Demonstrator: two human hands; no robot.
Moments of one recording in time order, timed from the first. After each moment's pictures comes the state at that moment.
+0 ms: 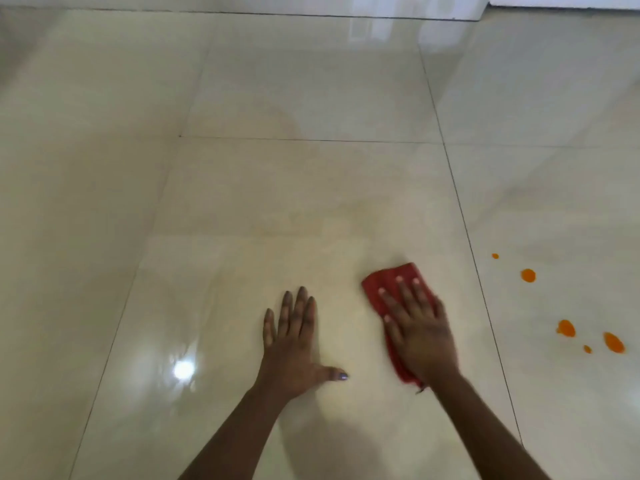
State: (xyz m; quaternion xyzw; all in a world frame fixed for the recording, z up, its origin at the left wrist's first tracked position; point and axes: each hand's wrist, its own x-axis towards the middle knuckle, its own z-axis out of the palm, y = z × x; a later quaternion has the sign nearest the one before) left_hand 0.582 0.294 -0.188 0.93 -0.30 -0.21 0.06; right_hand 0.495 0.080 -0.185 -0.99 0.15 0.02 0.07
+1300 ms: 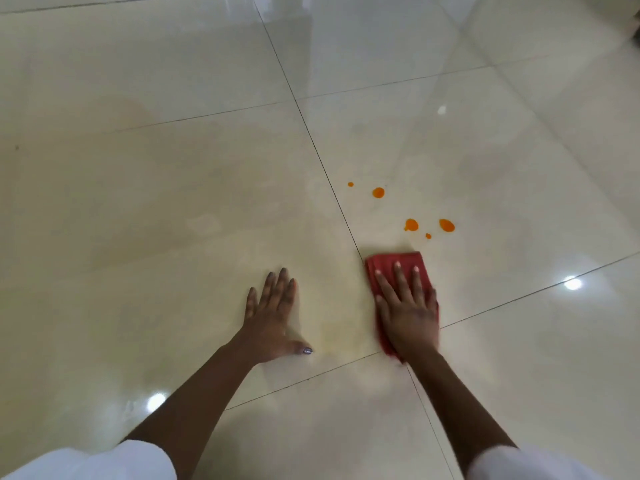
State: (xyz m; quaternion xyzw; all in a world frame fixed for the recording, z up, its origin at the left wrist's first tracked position) left_hand 0.490 0.214 -0.175 0.83 -0.48 -0.30 0.01; right_hand 0.306 0.035 -0.182 -0.92 0.39 0.06 0.07
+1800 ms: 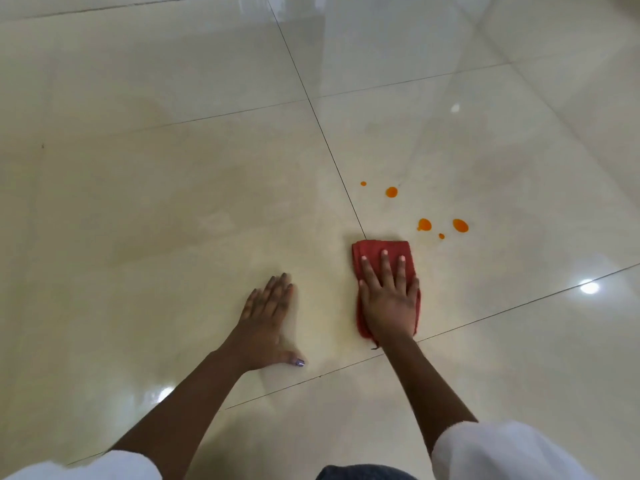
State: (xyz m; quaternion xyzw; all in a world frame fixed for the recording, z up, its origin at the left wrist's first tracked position) left_hand 0.502 0.247 -0.167 0.82 -0.51 -0.27 0.00; right_hand 0.361 0.056 -0.185 -0.90 0.42 0.09 0.09
